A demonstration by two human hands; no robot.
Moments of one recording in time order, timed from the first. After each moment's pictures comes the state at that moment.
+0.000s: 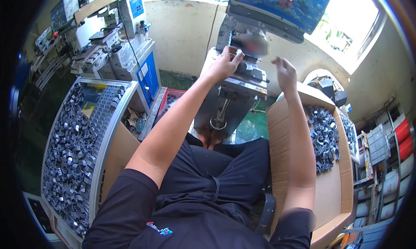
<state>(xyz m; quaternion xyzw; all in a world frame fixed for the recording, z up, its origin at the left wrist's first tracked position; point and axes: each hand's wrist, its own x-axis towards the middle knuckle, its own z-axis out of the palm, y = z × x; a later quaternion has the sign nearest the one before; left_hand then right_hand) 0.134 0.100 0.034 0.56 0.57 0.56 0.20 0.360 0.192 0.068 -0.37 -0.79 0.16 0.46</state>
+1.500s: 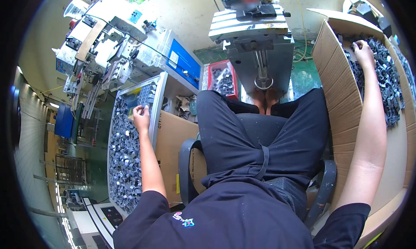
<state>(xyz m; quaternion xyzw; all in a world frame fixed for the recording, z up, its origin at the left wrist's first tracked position) -0.132 -0.240 -0.121 0.30 0.86 0.40 -0.13 0.612 0.271 -0.073 -0.69 -0.68 0.01 0.26</state>
